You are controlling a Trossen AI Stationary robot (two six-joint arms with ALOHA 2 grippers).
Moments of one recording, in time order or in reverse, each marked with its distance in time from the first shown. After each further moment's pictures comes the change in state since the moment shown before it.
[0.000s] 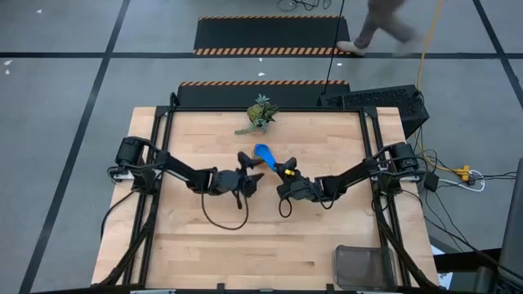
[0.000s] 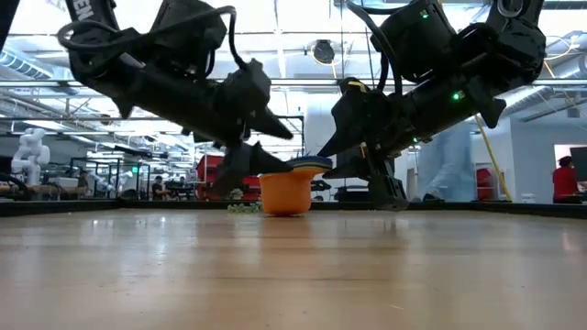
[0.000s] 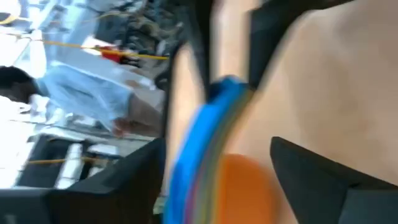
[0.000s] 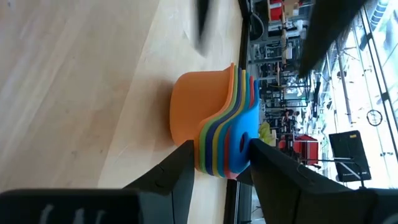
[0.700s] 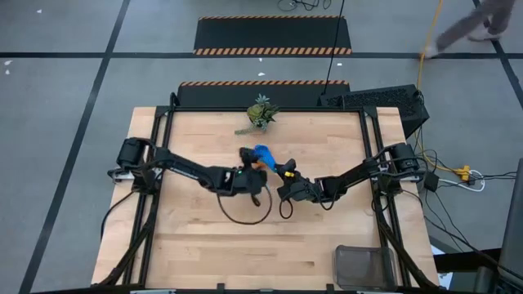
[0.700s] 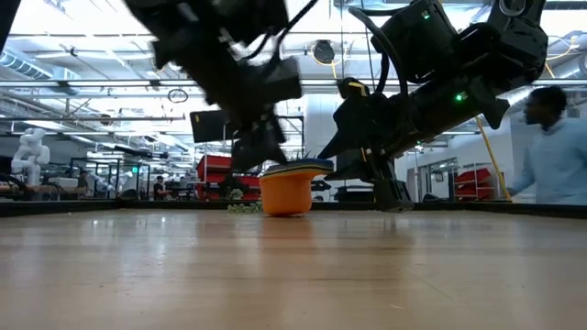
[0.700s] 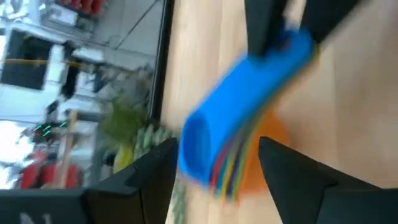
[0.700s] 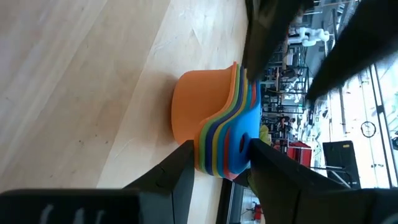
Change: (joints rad) left arm -0.010 0.018 0.380 -0.823 -0.258 -0.452; right arm 0.006 0.000 0.000 -0.023 0.000 -0.053
